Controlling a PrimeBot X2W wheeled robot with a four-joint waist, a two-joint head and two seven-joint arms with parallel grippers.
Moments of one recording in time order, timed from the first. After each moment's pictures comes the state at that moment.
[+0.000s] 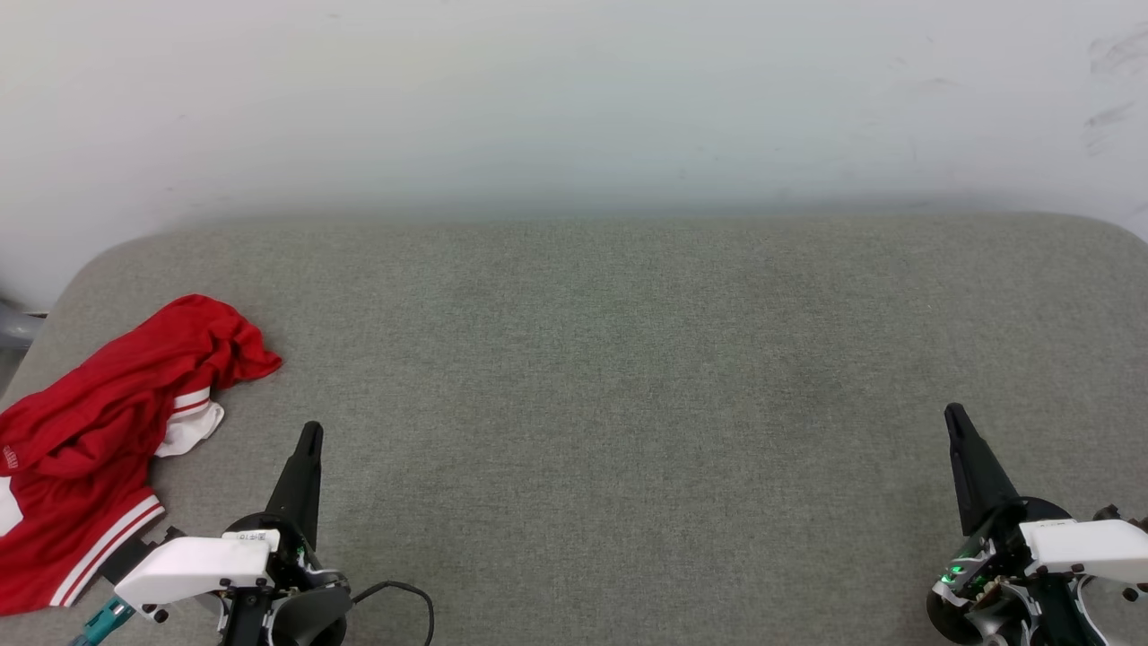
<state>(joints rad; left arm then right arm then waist) -0.11 0.05 0.11 0.25 -1.61 -0.13 0.11 -0.10 -0.05 -0.11 0.25 1.61 0.13 0.11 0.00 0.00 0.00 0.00</state>
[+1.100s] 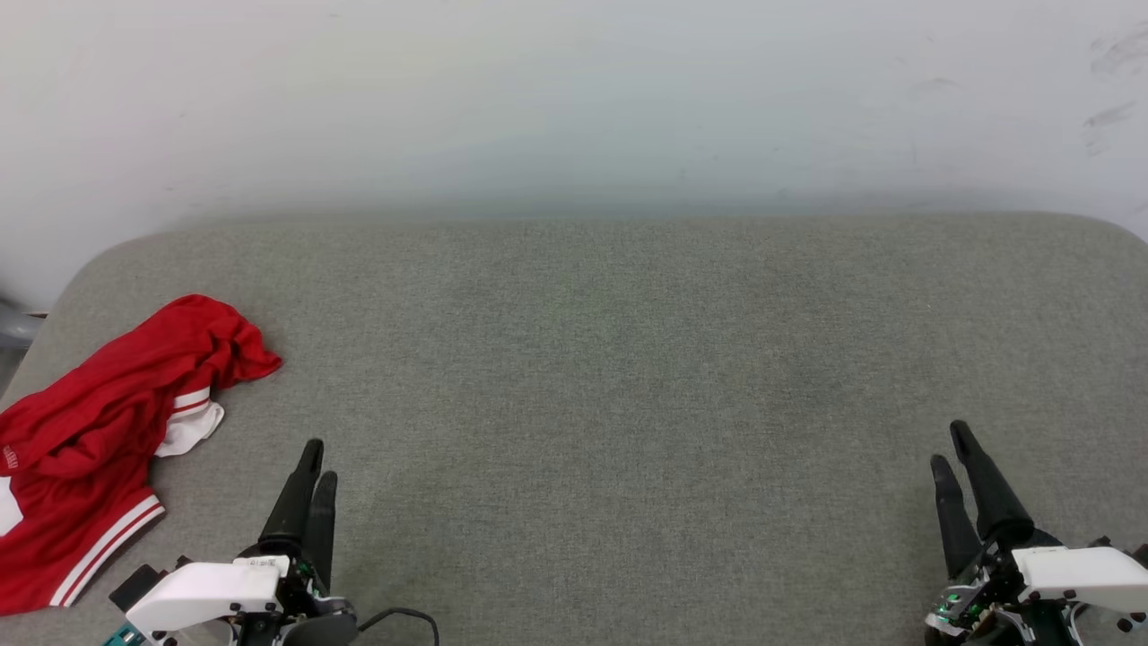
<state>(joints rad) -0.07 0.05 0.10 0.28 -1.61 -0.13 0.11 -0.07 -0.05 -0.11 0.27 1.61 0.13 0.11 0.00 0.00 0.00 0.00</state>
